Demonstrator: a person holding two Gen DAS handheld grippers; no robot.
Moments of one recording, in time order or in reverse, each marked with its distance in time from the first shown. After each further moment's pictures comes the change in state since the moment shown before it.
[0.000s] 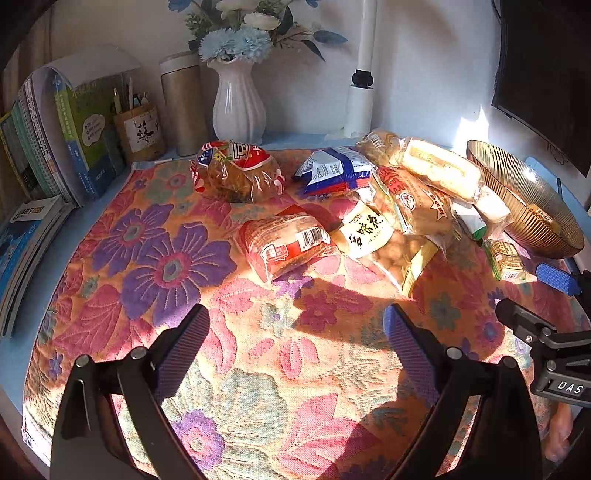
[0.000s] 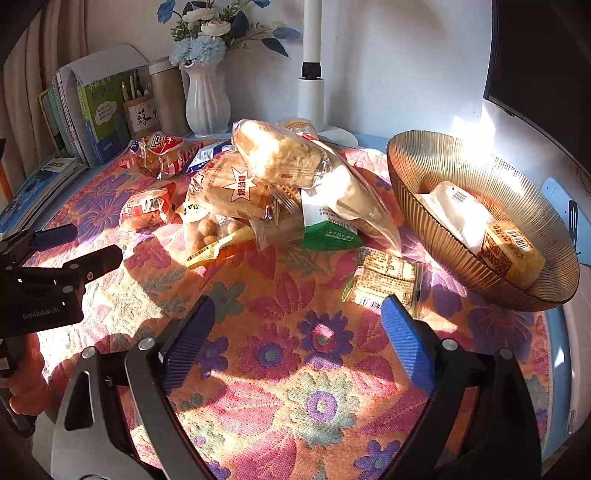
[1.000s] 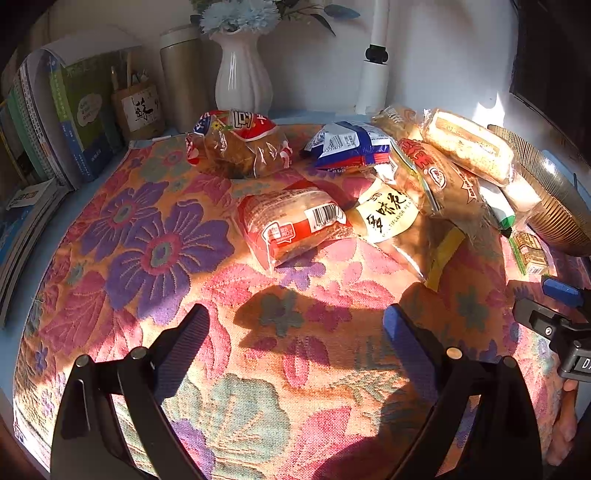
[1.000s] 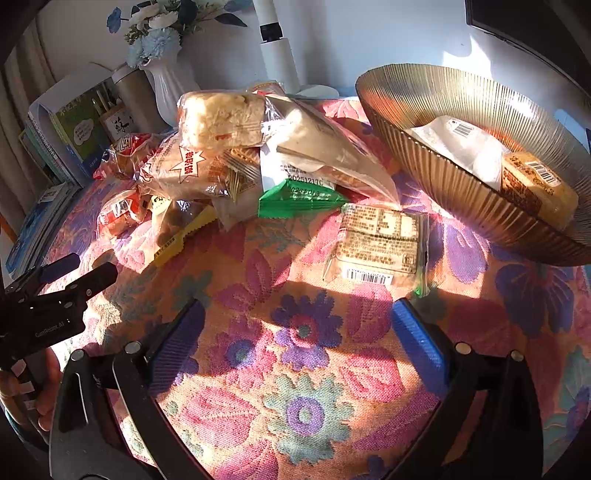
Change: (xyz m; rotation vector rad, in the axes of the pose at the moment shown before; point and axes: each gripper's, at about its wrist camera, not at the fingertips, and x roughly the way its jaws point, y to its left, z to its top) left arm 0.028 -0.002 -0.002 -0.008 0.063 0.036; right arm 0.026 -0.035 -0.012 0.176 0.112 0.094
